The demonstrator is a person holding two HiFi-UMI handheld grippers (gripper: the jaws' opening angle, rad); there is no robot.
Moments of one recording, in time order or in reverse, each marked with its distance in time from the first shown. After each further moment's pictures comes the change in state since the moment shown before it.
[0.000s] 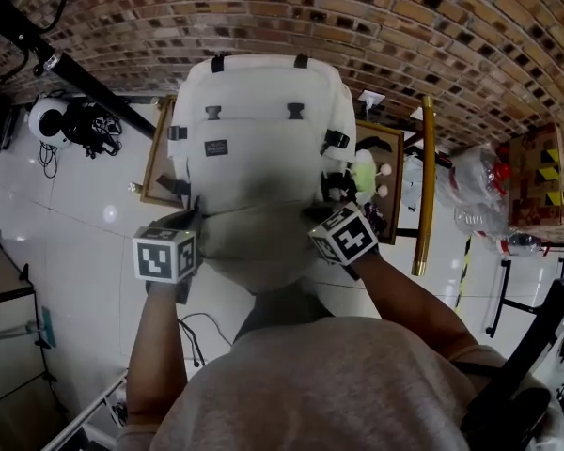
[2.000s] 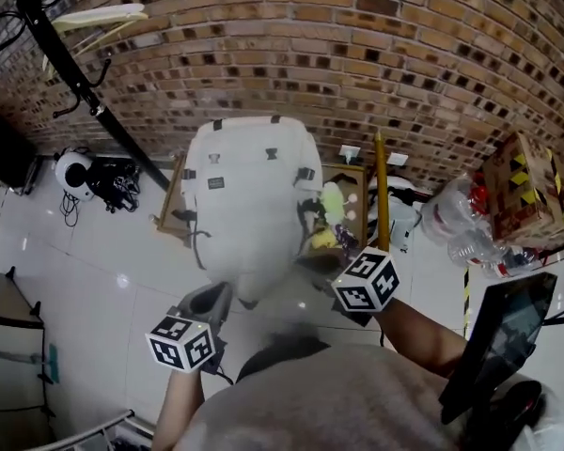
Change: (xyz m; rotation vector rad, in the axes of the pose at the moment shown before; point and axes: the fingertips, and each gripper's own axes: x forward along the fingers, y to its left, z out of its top) left arm -0.143 -0.170 -0.037 0.002 -0.380 -0.248; right arm -0.177 0.110 0.004 -0.032 -0.394 0.275
